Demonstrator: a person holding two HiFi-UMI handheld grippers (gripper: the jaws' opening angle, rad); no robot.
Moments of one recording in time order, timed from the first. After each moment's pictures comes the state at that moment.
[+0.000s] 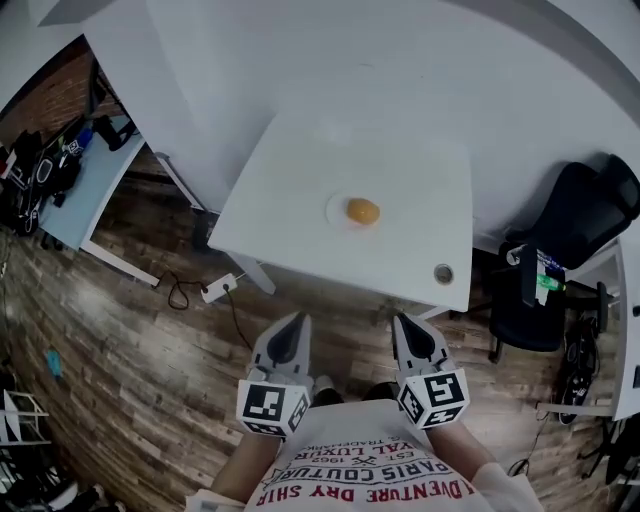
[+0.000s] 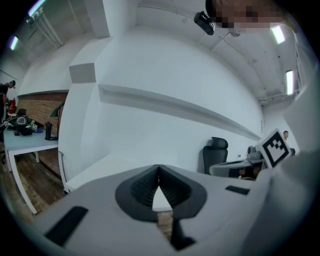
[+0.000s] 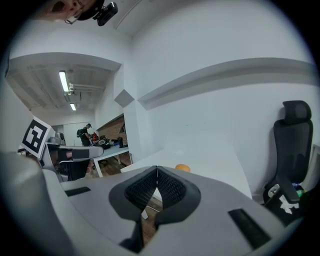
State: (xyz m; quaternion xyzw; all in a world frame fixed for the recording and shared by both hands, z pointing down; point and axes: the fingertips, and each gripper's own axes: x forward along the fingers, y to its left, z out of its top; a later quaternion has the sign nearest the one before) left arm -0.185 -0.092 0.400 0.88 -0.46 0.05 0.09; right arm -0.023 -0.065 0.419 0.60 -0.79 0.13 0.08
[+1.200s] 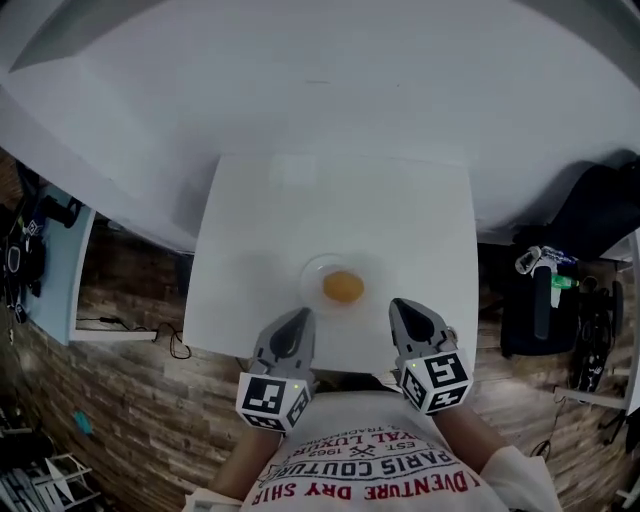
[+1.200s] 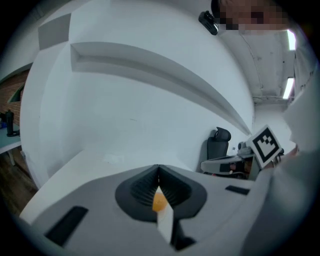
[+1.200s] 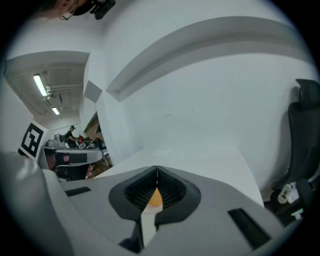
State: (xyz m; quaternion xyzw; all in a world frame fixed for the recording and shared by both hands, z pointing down) left arm -0.069 -0.354 0.436 0.91 -0.37 0.12 0.13; right arm 0.077 -0.322 0.455 0.62 -0.75 0.20 0.08
